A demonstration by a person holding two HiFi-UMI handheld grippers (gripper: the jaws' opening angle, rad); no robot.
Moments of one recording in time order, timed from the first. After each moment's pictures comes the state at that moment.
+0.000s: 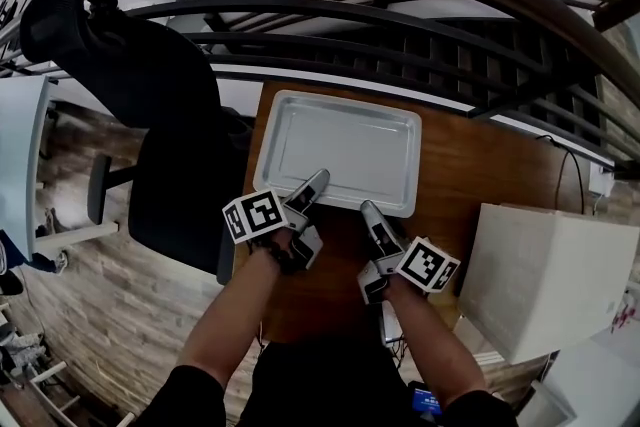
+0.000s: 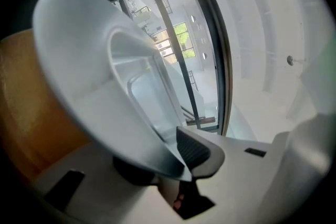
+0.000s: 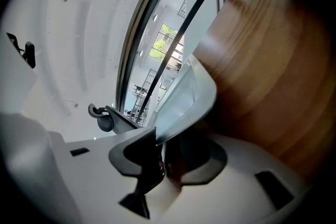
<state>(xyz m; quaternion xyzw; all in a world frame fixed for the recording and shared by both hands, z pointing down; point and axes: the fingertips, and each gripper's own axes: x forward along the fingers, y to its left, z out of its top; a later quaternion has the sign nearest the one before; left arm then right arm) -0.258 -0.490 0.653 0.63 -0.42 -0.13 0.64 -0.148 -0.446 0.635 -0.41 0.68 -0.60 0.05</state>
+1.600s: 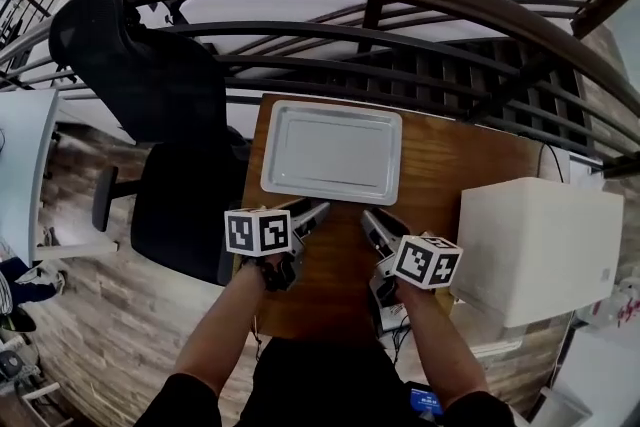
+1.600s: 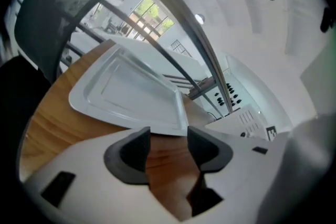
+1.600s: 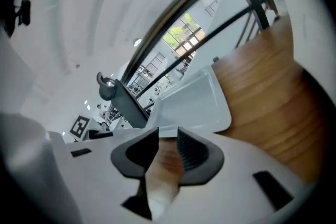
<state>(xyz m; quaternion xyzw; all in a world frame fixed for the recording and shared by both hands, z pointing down) -0.277 -0.370 0.639 0.74 -0.39 0.09 0.54 -0.172 -0.362 0.621 -0.40 0.77 -0.49 -0.09</state>
